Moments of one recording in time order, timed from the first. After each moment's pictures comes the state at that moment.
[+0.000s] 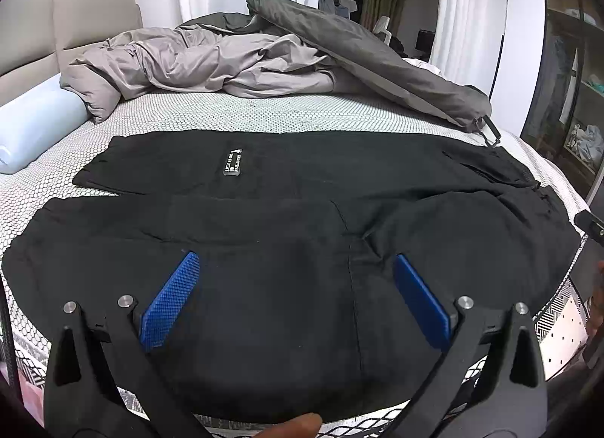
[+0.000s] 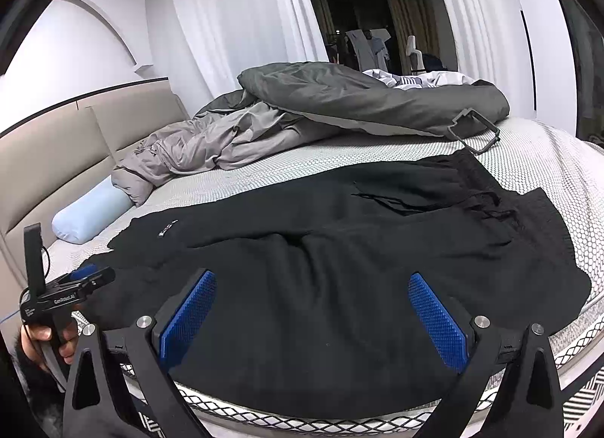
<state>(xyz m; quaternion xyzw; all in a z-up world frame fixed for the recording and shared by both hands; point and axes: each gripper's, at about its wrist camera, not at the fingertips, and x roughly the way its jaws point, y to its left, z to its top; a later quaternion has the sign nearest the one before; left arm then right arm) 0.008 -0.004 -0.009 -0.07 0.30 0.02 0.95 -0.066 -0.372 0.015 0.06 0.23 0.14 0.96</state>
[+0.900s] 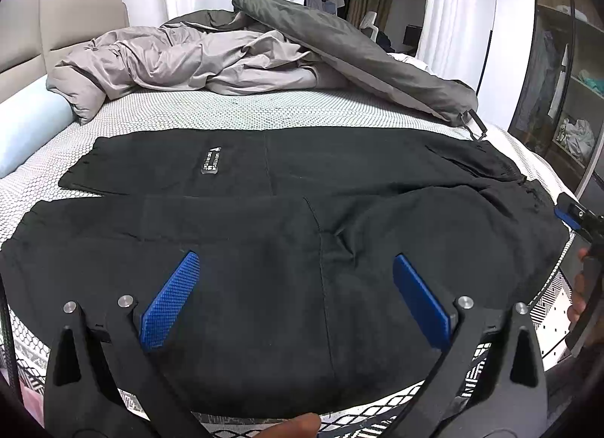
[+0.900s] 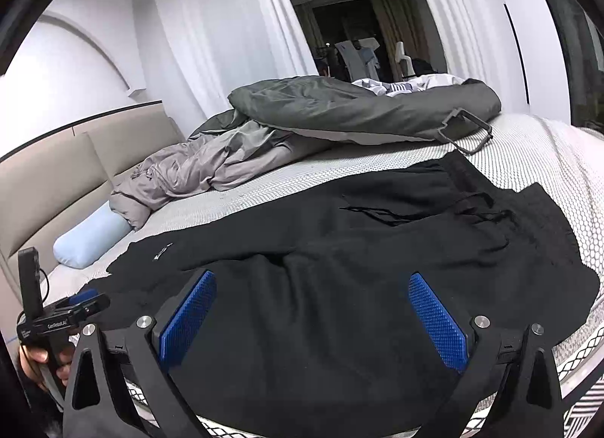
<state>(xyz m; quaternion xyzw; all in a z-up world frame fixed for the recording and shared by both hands) 0.009 -0.017 -0.001 -0.07 0.31 -0.01 0.95 -0.049 -0.395 0.006 0.10 0.20 0.13 0.97</state>
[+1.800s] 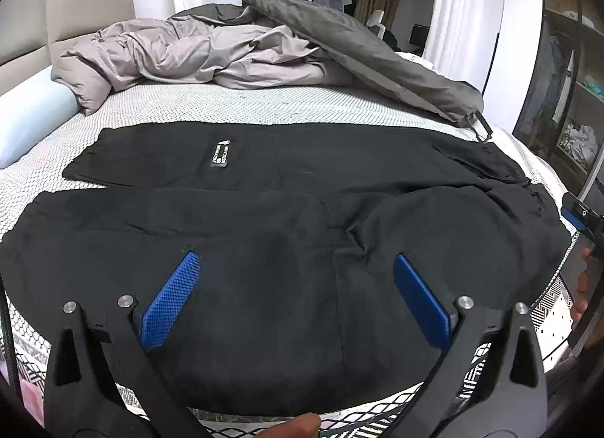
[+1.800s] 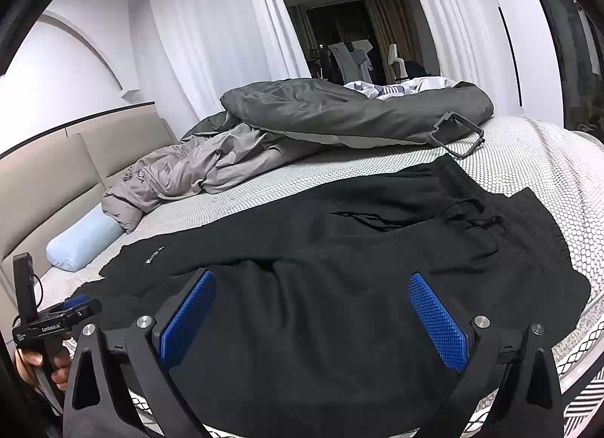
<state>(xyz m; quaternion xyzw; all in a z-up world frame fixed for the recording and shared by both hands) 0.010 -0.008 -0.006 -0.08 0.32 0.00 0.94 -0.048 -0.396 0.011 0.09 0.20 0.11 0.97</state>
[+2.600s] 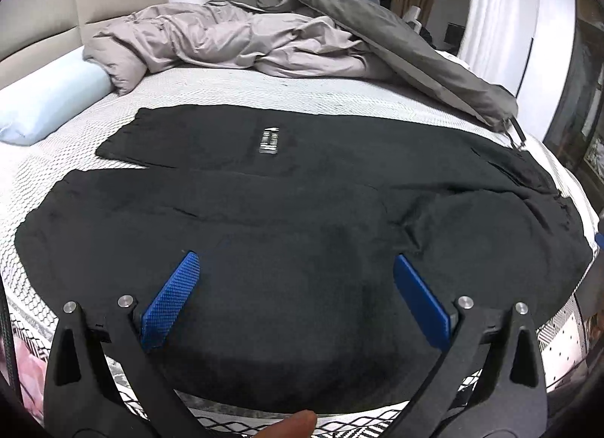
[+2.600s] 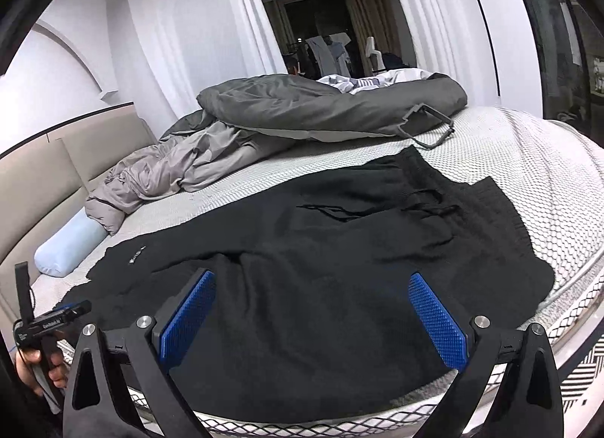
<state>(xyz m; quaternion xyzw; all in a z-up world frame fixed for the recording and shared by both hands) 0.012 0.029 -0.016 -0.10 0.34 0.07 0.93 -0.064 -0.425 0.012 0.11 0.22 0.07 0.97</state>
